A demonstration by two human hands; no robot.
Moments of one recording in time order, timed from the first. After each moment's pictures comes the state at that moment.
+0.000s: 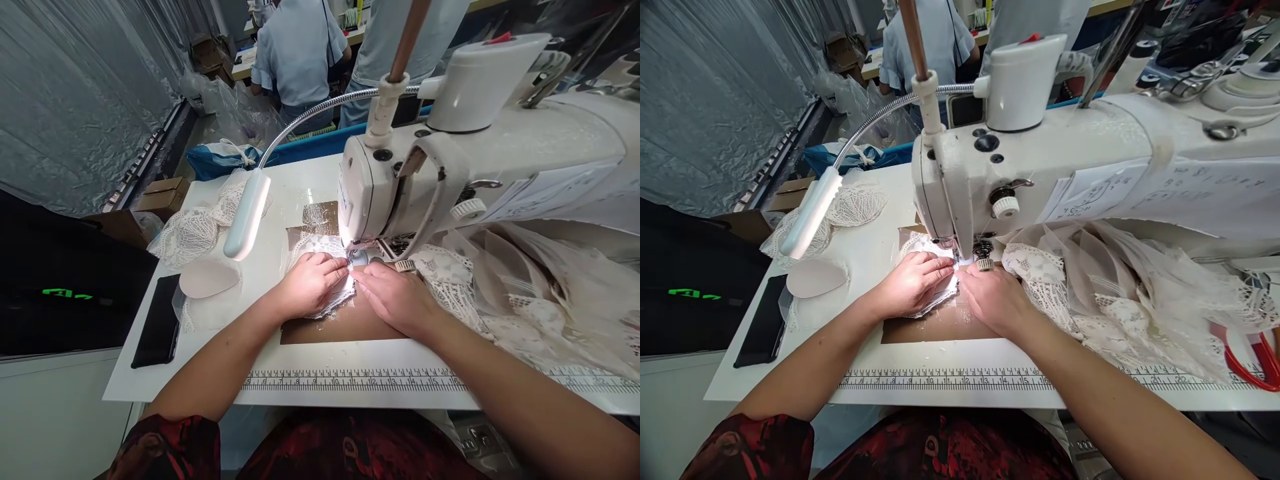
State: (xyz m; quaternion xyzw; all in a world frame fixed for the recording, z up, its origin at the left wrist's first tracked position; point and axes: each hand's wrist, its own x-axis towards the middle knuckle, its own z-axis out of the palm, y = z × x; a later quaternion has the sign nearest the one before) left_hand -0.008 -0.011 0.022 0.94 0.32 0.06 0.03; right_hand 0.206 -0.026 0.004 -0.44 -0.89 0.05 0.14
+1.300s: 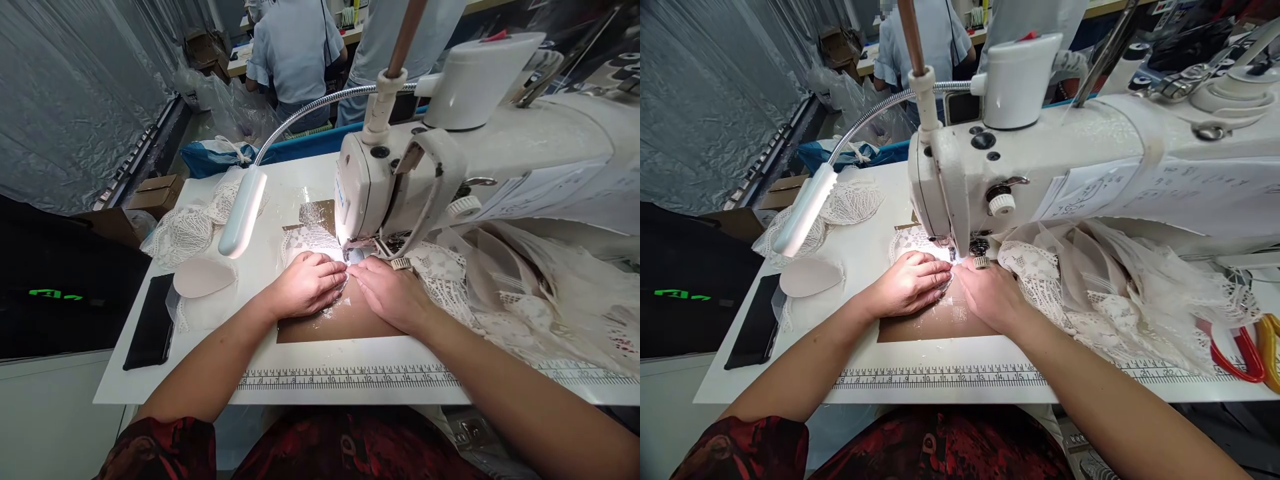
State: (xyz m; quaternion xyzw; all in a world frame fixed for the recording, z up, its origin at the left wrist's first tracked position) left_hand -0.013 -0.009 0.024 0.95 0.28 0.10 0.07; right_hand 0.201 -0.028 0.015 -0.48 -0.87 0.06 0.11
